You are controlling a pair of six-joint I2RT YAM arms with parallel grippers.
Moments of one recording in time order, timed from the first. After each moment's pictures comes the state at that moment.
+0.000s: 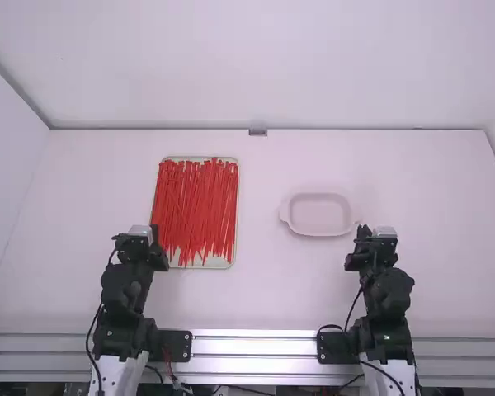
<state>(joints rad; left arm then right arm) 0.00 0.12 0.08 -0.14 0.00 0.00 0.02 0.13 0.07 -0.11 -0.03 -0.01</state>
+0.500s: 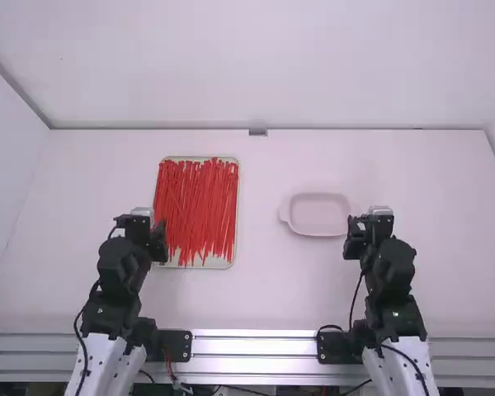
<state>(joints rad) -0.03 0.47 0.33 -0.26 0.01 -0.03 0.07 0.50 0.32 -0.17 -0.03 0.00</state>
